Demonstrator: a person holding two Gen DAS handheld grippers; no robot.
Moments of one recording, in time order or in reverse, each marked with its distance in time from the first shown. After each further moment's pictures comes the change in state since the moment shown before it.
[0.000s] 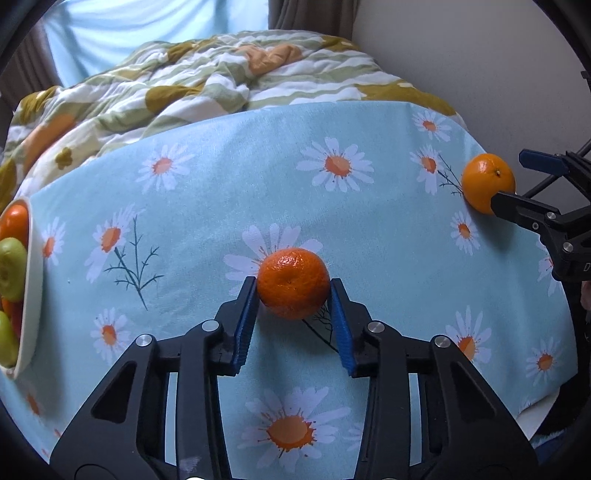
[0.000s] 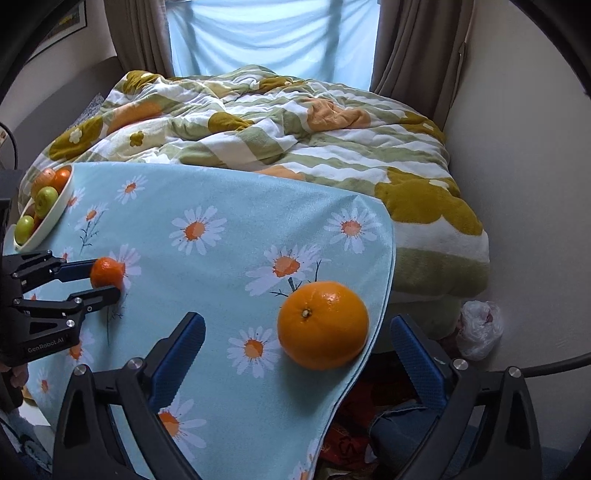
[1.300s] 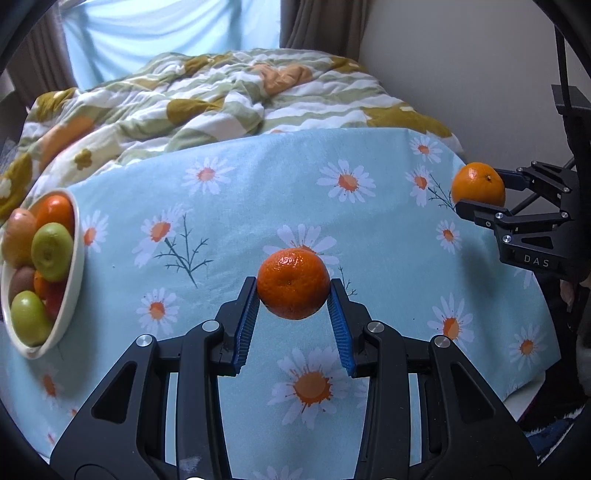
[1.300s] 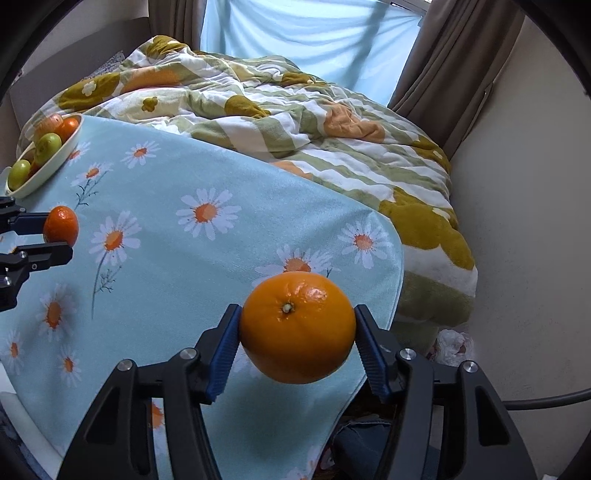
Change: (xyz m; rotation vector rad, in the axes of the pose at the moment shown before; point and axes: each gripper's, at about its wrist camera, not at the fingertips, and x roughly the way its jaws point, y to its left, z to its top) left arm -0.055 0.025 -0.014 -0.040 -0.069 -0.005; right arm -0.003 0.030 0.007 -0.121 0.012 -0.036
